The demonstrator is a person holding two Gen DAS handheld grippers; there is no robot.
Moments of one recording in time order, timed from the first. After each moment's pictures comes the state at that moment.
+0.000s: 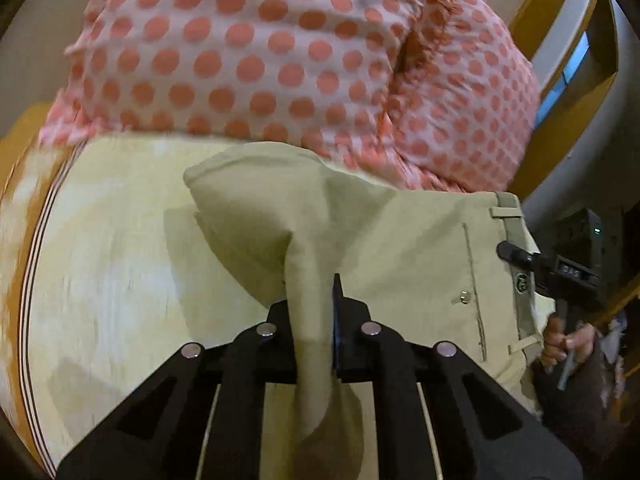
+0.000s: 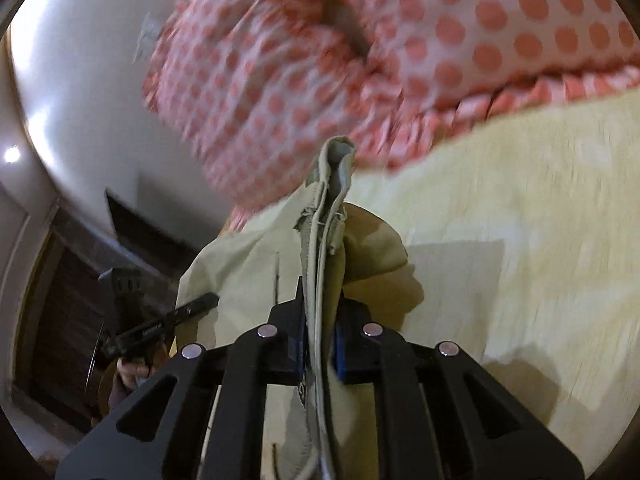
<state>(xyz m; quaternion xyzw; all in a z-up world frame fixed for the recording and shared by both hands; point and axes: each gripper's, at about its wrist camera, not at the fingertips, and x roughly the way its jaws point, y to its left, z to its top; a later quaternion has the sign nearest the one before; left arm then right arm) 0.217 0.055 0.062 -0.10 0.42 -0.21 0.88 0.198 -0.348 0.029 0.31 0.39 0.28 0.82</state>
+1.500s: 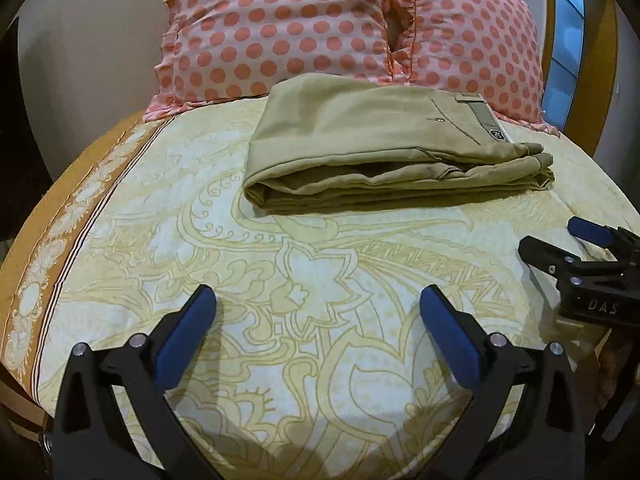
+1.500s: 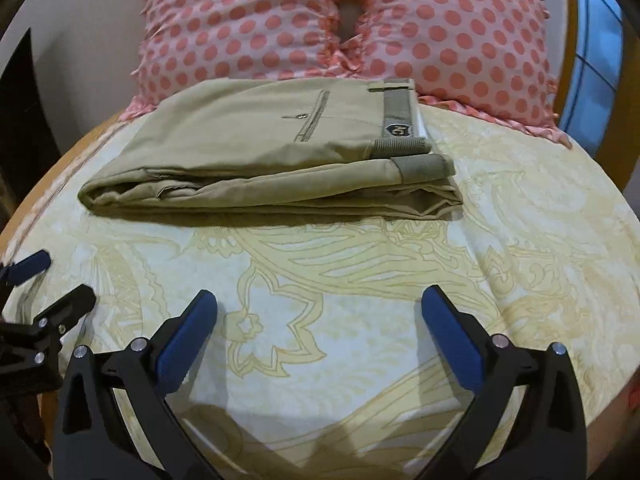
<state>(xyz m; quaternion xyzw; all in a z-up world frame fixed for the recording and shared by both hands) 0.011 0.018 0.009 0.03 0.37 -0.06 0.93 0.020 -0.226 0.006 0.01 0.38 0.04 0.92</state>
